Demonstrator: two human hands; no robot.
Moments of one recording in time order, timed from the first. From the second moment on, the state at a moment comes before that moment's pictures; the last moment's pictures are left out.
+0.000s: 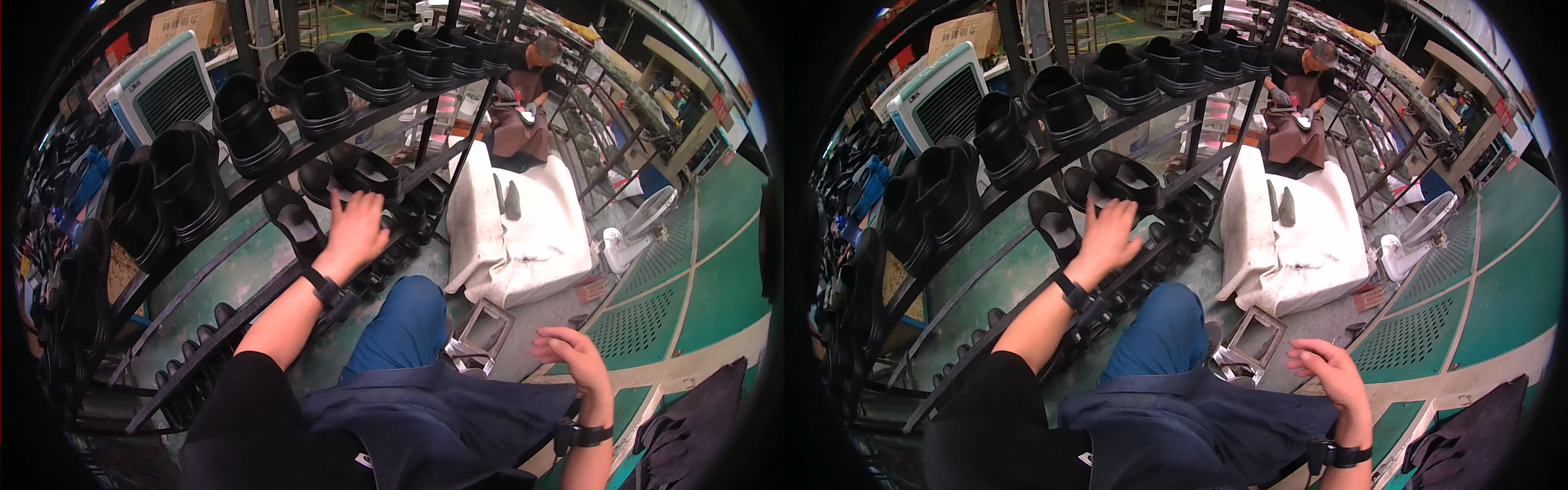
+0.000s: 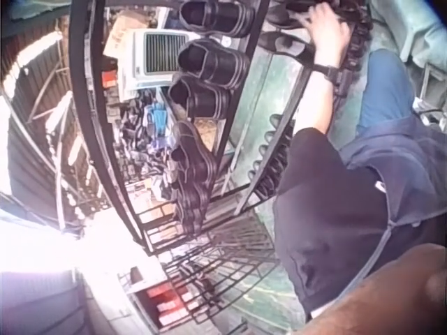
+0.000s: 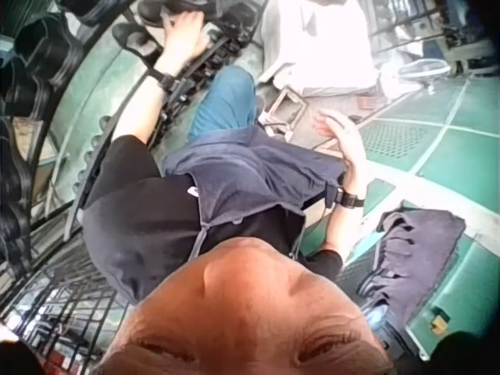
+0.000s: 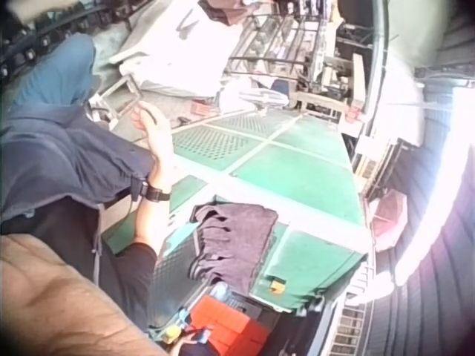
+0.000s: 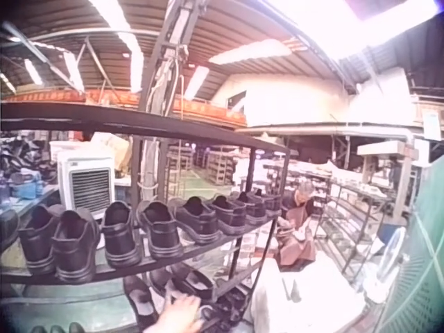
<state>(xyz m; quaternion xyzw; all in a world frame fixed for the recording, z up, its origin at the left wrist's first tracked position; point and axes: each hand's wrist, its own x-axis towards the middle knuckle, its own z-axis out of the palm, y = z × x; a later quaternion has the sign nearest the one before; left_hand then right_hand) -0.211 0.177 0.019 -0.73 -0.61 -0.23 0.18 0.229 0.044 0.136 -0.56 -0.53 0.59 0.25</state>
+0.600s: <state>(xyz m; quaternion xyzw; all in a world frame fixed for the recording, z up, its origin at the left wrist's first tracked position) -0.071 0.136 -0.033 -0.87 -0.40 -0.27 -0.09 0.589 -0.308 0.197 -0.76 -0.04 0.02 0.64</state>
